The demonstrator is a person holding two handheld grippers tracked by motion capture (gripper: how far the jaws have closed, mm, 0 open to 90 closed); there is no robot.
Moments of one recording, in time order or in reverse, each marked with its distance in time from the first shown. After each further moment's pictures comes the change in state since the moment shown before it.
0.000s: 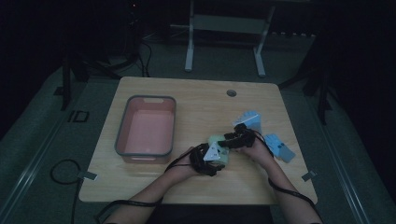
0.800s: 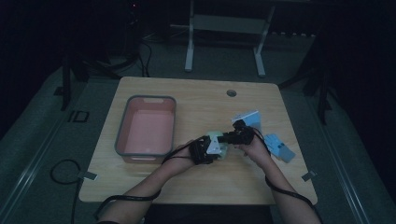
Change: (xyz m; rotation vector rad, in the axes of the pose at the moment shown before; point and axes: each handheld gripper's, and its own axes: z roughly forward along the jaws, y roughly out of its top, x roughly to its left) left arm 0.015 0.029 -0.029 0.105 0.039 0.079; right arm 0.022 0.022 -0.016 -0.035 0.029 0.023
